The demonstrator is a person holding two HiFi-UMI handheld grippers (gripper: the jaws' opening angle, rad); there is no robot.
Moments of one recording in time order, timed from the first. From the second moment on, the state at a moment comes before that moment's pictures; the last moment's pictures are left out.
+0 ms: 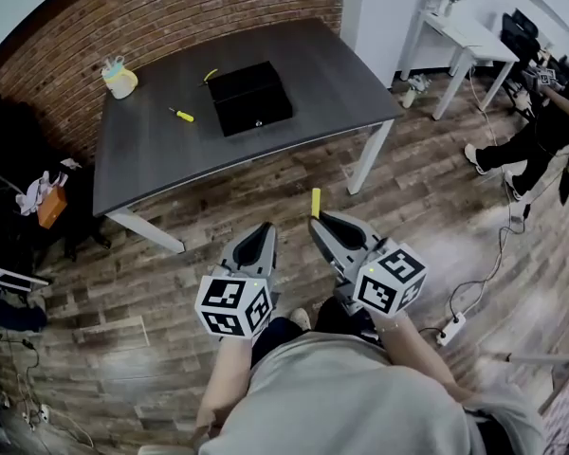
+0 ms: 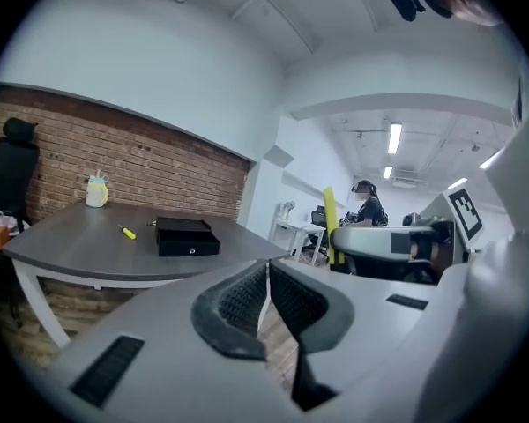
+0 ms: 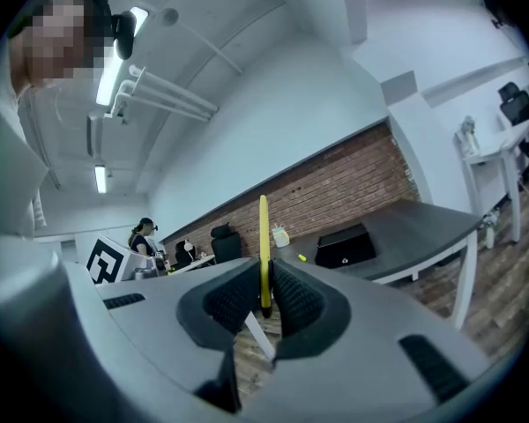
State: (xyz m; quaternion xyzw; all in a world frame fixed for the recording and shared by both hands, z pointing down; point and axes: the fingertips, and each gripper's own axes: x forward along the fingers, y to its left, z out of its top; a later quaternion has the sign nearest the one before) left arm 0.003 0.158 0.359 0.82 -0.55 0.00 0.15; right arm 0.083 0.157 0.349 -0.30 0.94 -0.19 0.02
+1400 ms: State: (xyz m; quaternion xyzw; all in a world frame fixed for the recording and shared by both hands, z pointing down) left arm -0.102 -0.141 0.339 0.73 -0.67 0.01 0.15; right arm 0.009 -0.178 0.339 -0.20 0.96 -0.22 0.00
